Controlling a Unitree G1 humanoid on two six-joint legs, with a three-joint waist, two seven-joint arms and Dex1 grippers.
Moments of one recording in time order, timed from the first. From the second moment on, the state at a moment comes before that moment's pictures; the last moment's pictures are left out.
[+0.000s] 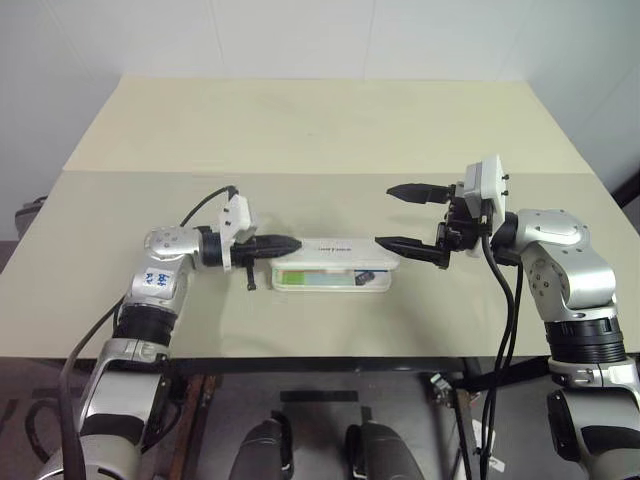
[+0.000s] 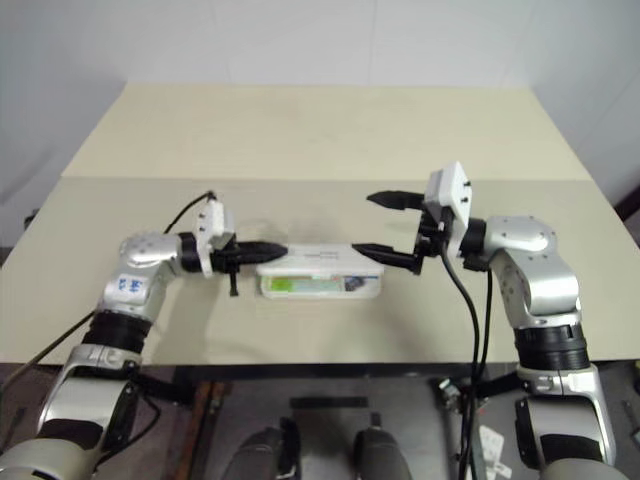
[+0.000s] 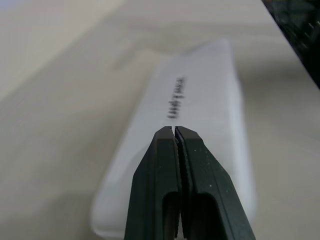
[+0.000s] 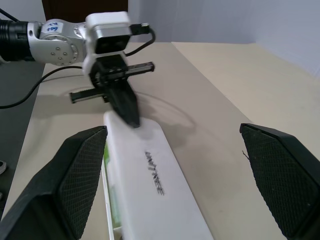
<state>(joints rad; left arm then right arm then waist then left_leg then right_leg) -0.73 0.53 -0.08 0.45 -0.23 -0.01 -1.25 -0.67 -0.61 -0.04 0.05 0.47 0.29 1.18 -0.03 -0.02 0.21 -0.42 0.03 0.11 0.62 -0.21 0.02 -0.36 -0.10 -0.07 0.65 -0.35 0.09</state>
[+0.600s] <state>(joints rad) -0.80 0.48 -0.20 0.44 -0.14 0.04 -1.24 -0.66 -0.60 -0.04 0.05 0.47 0.29 1.16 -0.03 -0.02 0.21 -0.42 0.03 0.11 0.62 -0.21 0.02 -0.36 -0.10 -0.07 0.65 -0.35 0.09</state>
